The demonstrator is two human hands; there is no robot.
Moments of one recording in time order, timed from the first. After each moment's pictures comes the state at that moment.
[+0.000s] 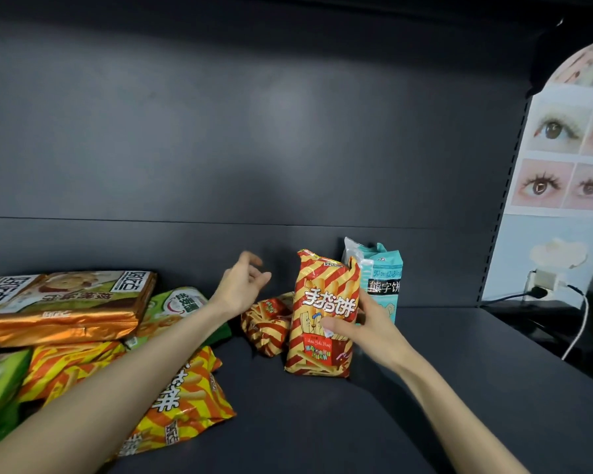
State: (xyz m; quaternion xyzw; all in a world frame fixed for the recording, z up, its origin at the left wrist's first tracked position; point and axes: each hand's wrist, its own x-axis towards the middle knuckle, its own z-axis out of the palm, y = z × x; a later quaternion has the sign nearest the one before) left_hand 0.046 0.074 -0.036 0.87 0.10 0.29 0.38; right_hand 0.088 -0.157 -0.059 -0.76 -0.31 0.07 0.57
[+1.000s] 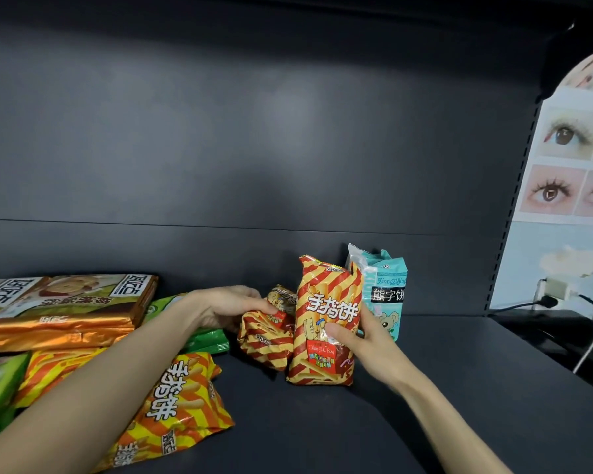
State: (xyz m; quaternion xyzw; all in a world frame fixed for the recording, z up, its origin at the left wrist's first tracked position) left_hand 0.040 0.095 -0.029 0.82 0.15 -0.10 0.54; right_hand 0.086 -0.156 -0.067 -0.73 -0.33 0.12 0.59
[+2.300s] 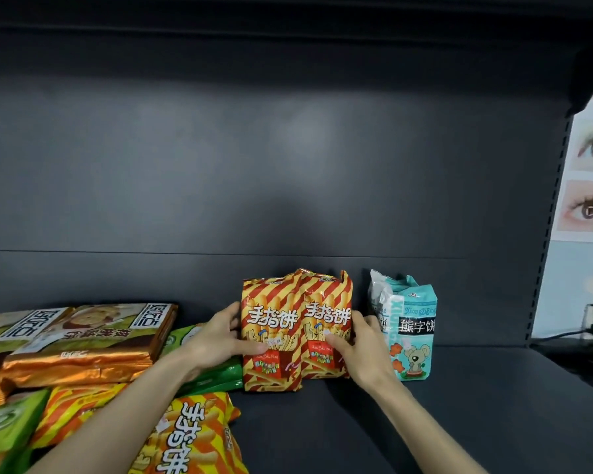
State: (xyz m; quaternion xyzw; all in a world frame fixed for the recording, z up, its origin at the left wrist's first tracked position) left_hand 0.000 0.113 -0.039 0.79 0.11 0.13 0.59; right_hand 0.112 -0.093 -0.063 -0.86 -0.27 -0.10 0.42
